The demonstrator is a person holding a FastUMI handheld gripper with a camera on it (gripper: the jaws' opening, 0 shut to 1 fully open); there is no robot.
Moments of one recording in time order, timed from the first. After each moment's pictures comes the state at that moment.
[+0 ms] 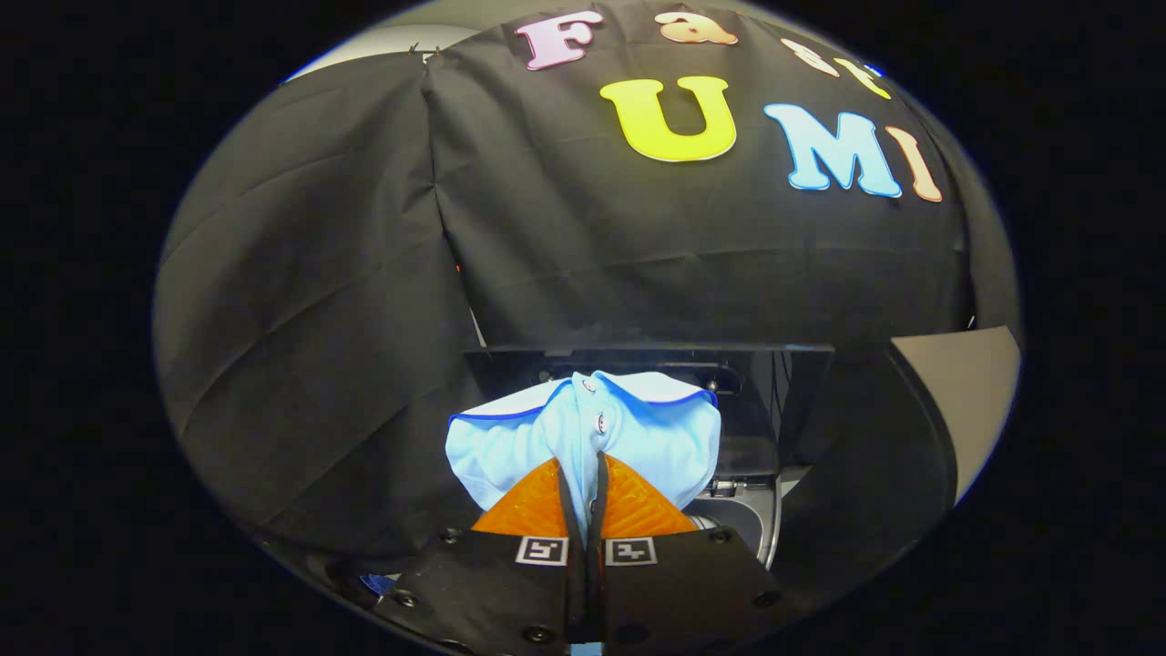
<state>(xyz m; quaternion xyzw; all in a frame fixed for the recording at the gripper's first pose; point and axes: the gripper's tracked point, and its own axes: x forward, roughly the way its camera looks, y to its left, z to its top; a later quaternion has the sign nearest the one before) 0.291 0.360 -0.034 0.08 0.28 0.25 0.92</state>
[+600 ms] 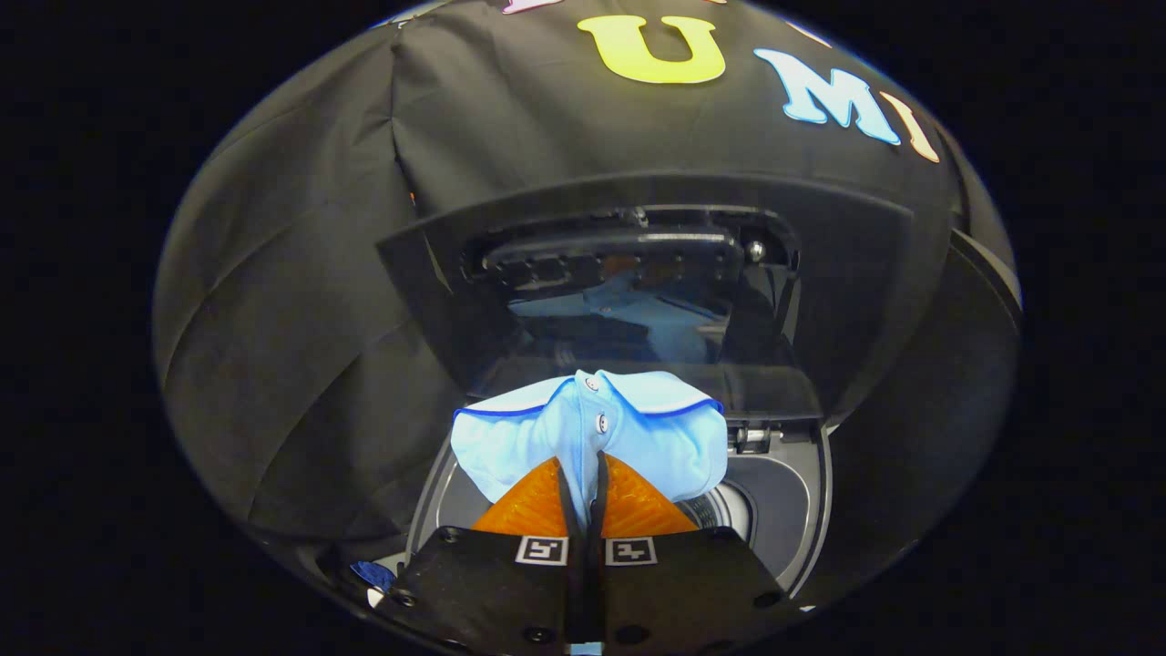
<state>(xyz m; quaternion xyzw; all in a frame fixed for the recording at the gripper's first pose) 0.316 0.384 -0.154 0.06 0.38 0.21 0.90</state>
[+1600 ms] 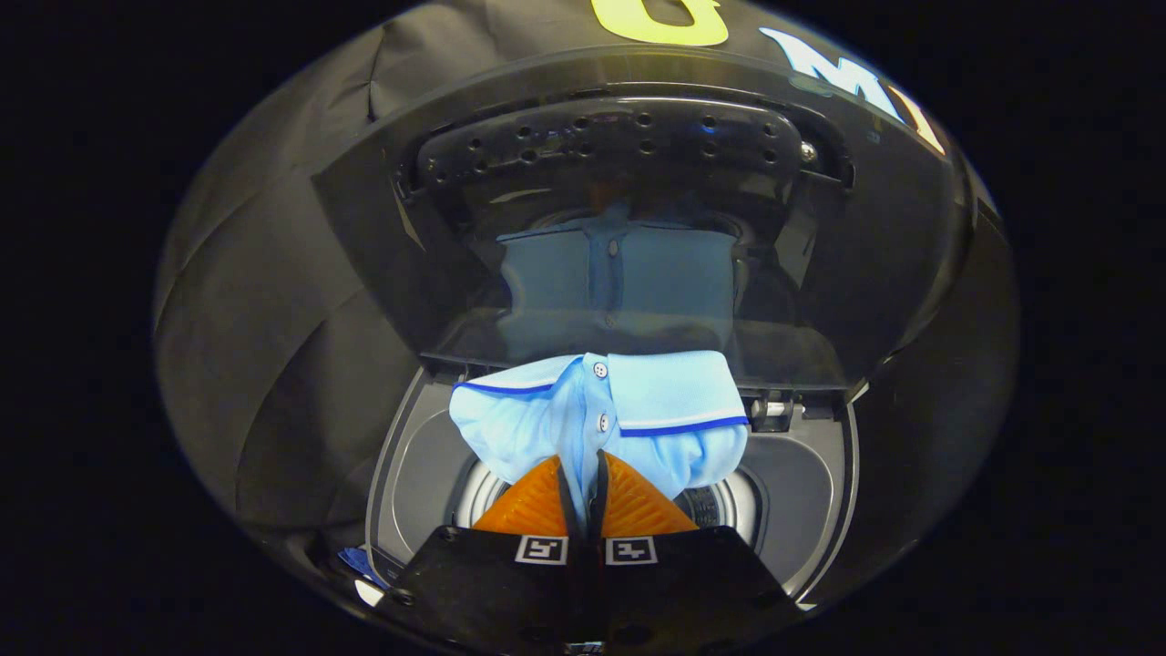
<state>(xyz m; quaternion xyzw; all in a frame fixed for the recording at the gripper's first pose) 0.321 0.394 -0.200 0.03 0.42 0.20 0.89</state>
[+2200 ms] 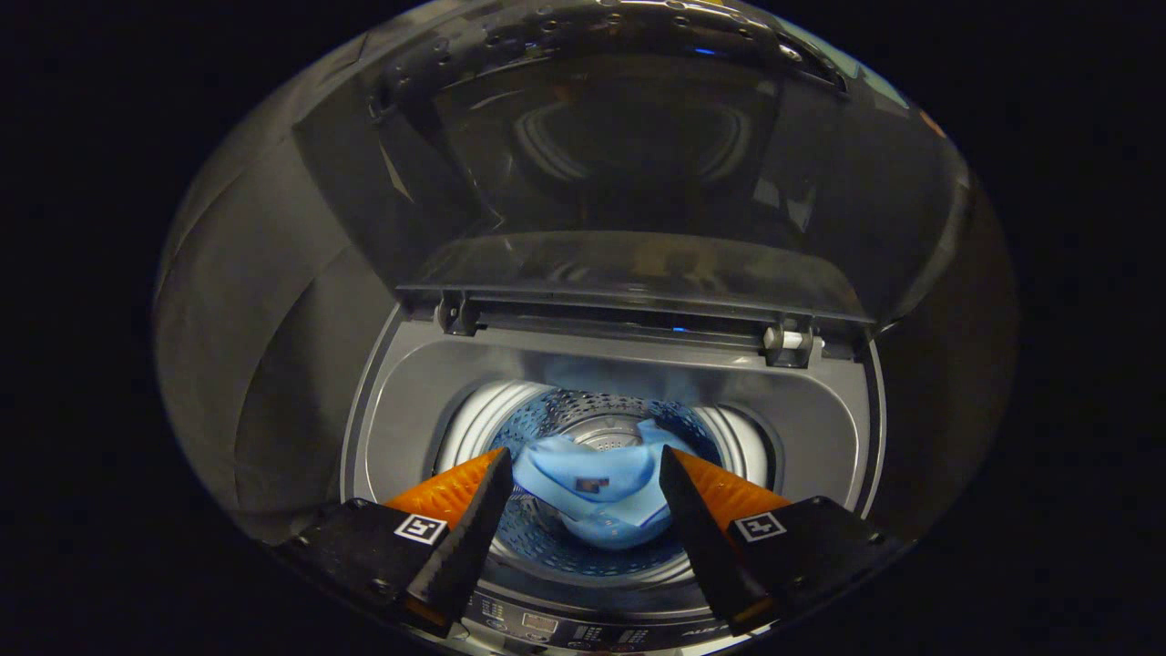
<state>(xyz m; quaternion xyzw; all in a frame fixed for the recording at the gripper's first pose) 0.299 0.389 -0.237 0.02 0.49 0.20 0.85</state>
